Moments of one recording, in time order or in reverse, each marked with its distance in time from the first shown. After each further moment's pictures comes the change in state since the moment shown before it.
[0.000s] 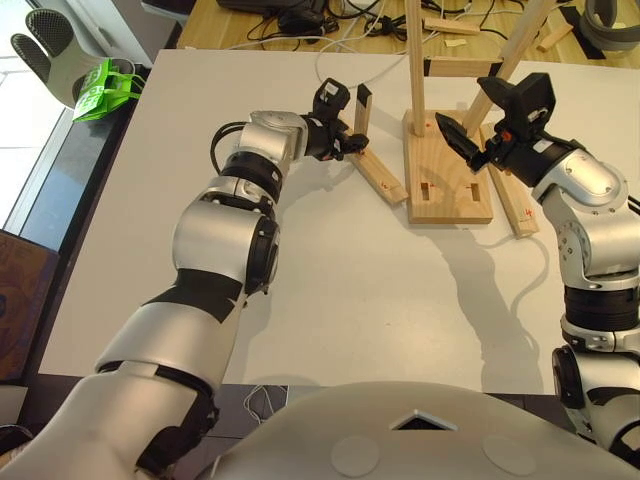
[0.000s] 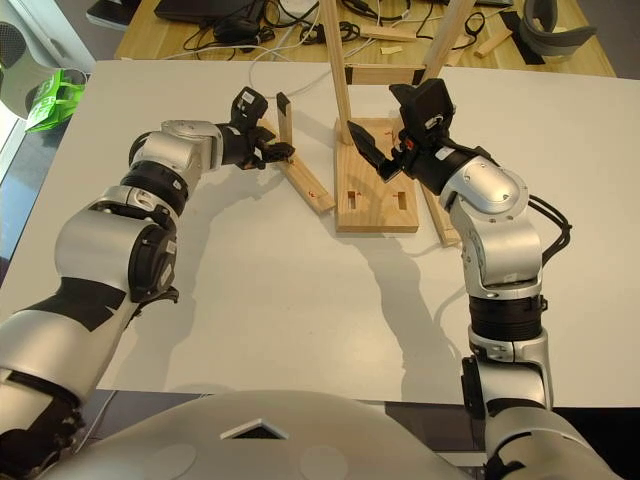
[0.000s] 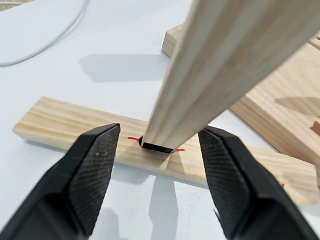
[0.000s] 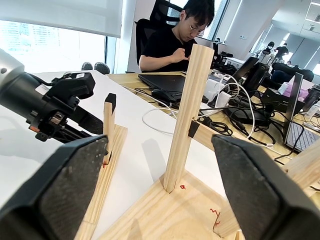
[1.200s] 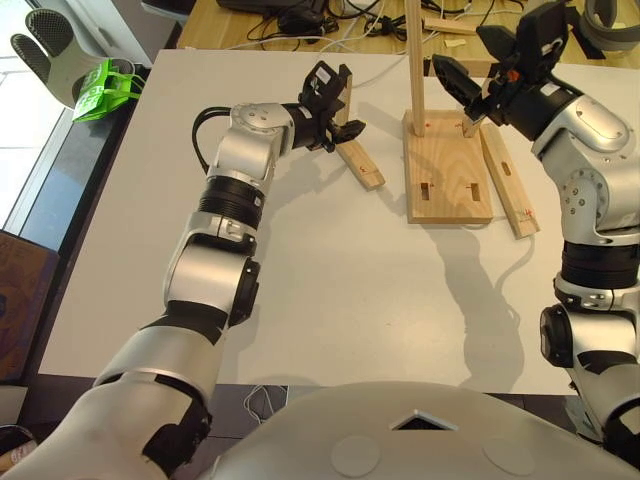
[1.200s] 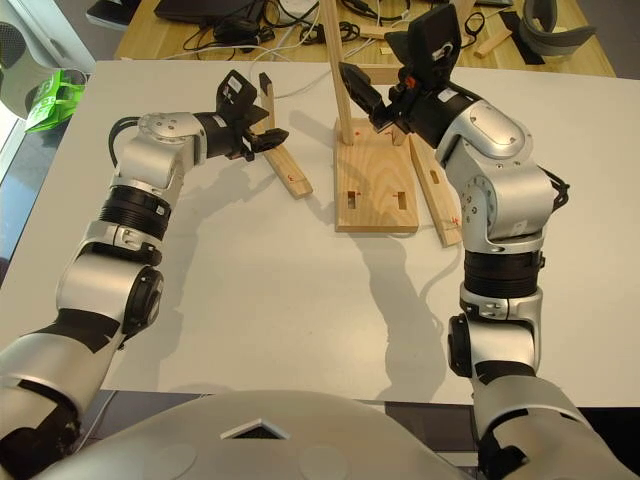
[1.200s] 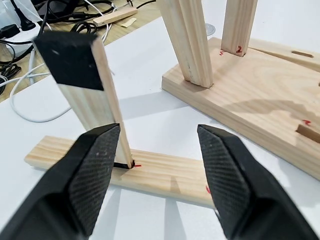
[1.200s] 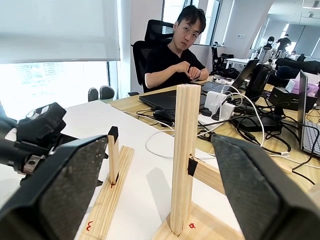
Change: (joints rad) left arm 0.236 0.087 -0.132 -0.526 -0.077 0.081 0.024; right arm -0.224 0.063 -0.051 0.118 0.108 0.146 -0.038
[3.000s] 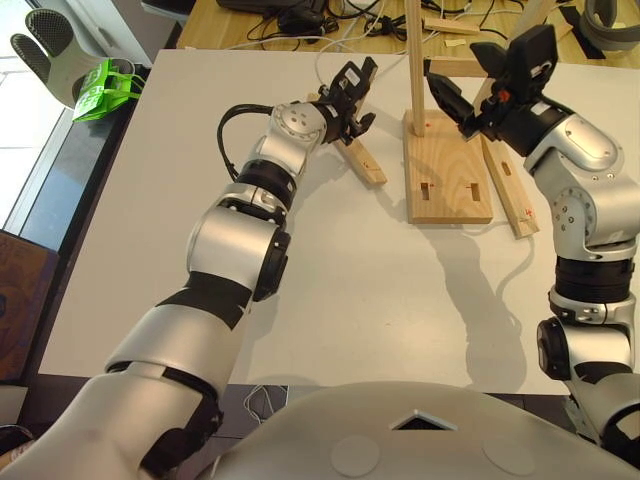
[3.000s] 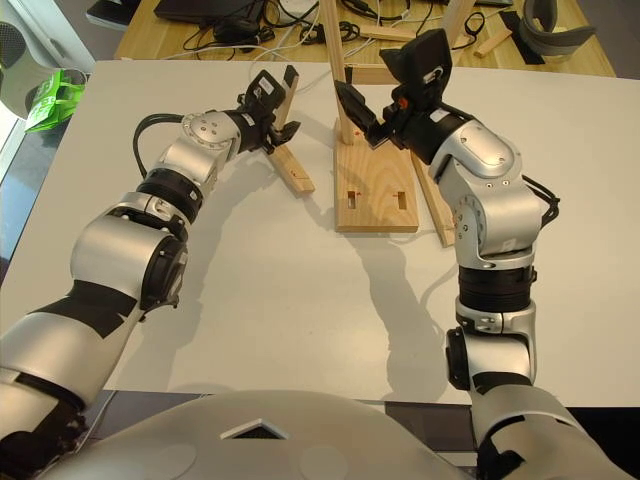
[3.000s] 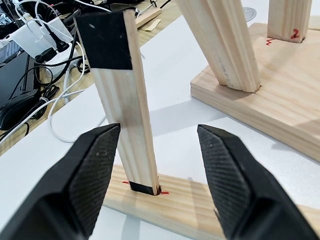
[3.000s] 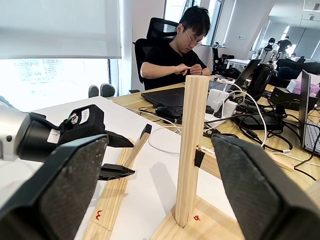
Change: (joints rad) left arm -0.211 -0.128 0.023 0.509 0.178 -0.382 0.245; right arm 0.072 0.012 0.024 -0.049 -0.021 -0.033 -0.006
